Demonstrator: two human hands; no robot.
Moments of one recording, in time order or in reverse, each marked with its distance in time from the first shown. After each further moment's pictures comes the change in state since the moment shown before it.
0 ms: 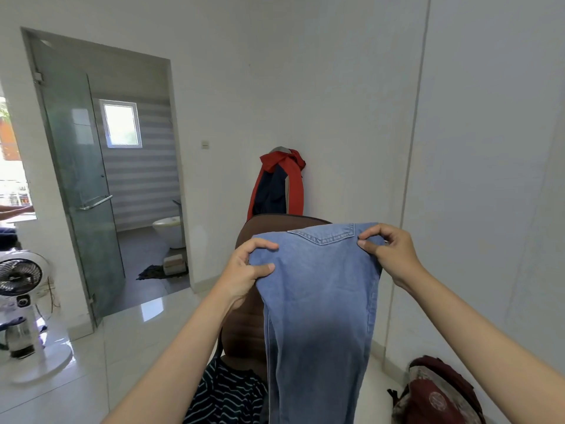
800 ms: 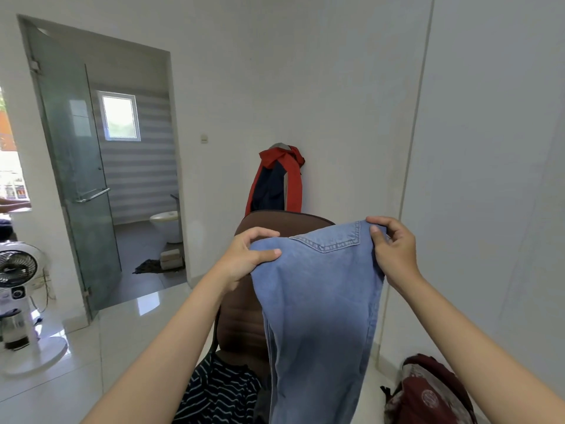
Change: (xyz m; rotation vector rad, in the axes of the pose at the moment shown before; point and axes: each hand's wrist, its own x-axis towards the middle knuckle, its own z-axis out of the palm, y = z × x) left_hand 0.019 0.013 0.002 0.242 -0.002 -0.100; right_hand -0.005 0.001 0.004 0.007 0.187 -0.075
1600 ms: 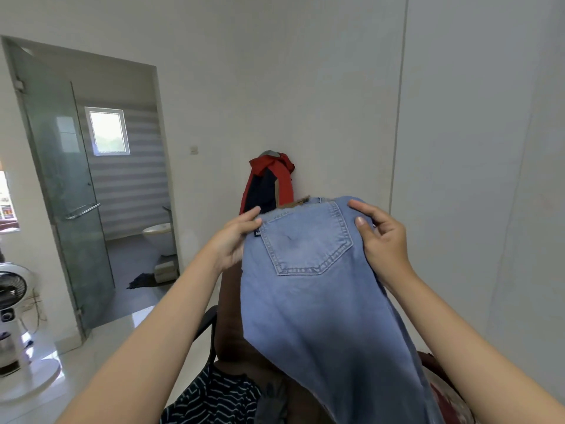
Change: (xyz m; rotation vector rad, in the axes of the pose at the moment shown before) left_hand 0.032 0.035 0.004 -0.437 -0.084 -0.164; right_hand -0.020 -0.046 -0.006 0.189 -0.096 -0.200
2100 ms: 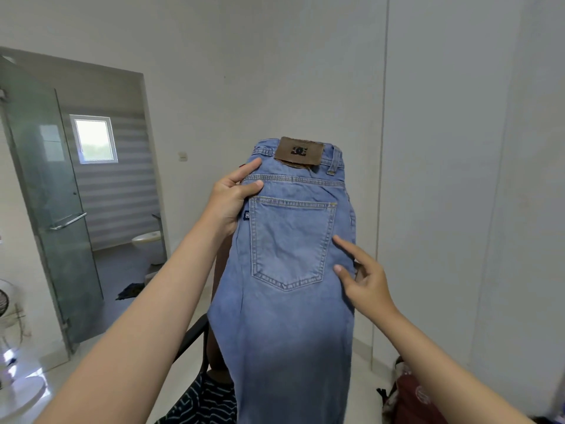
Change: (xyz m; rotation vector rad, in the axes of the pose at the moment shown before) left_hand -0.005 0.054 0.054 0.018 0.002 0.403; right_hand -0.050 0.037 -0.016 -0.137 -0.140 -0.056
